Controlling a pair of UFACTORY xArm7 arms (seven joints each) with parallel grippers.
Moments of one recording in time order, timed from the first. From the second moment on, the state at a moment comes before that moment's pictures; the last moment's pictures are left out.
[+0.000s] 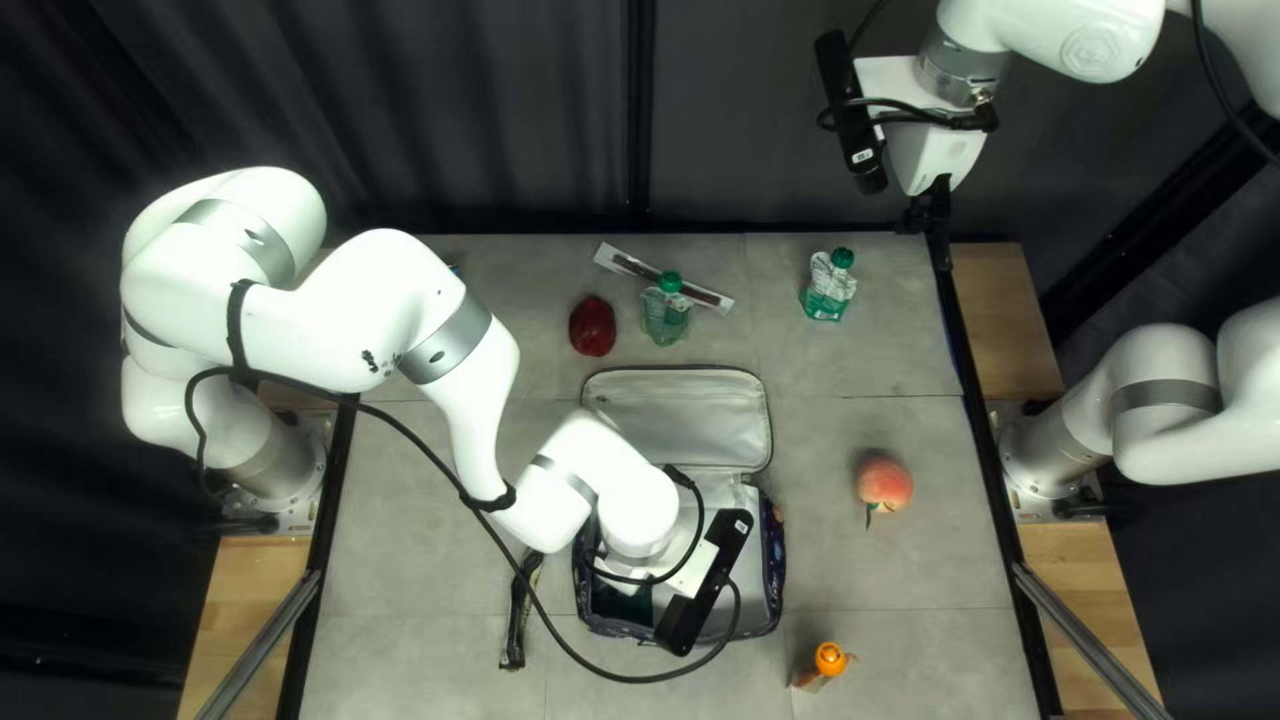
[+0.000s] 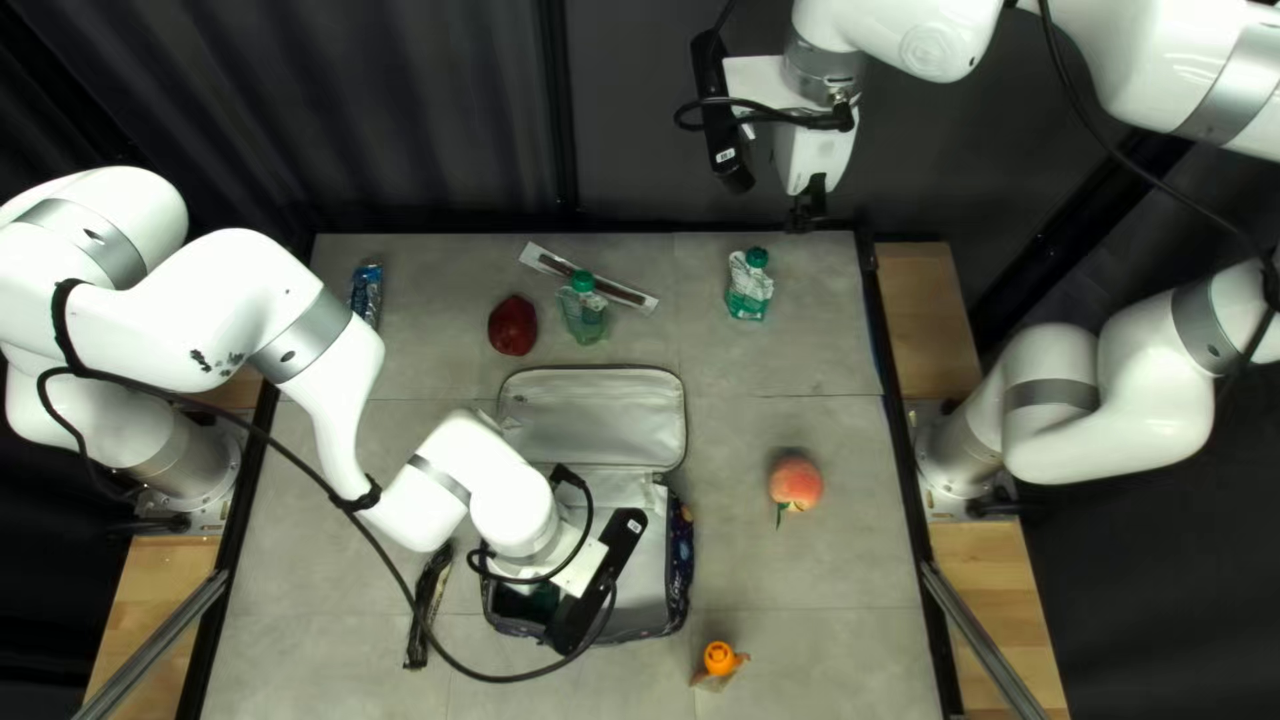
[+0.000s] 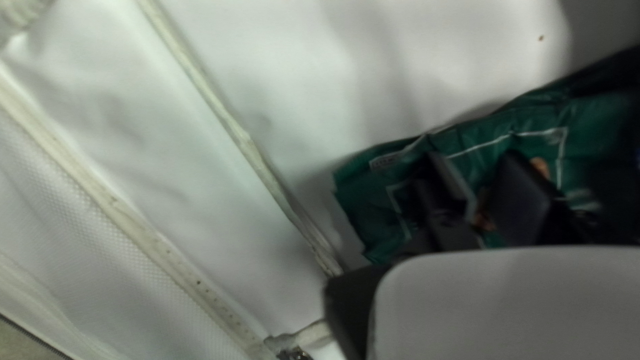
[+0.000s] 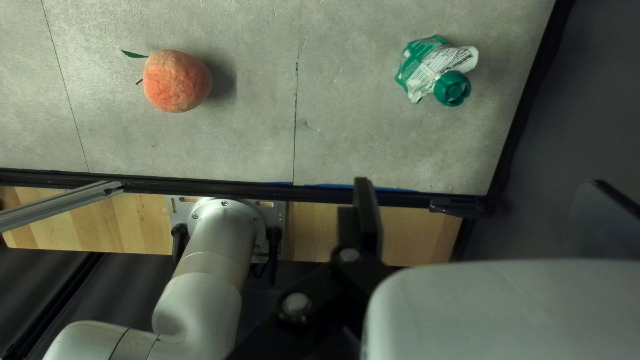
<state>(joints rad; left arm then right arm) 0.31 0.47 -0.64 1.12 0.42 0.82 -0.04 -0.29 -0.45 -0.20 1.10 -0.11 1.54 -0.53</state>
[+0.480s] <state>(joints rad) 0.35 0.29 -0.71 1.17 0.32 1.04 0.09 -0.29 -0.45 -0.20 1.10 -0.11 1.54 -0.53</state>
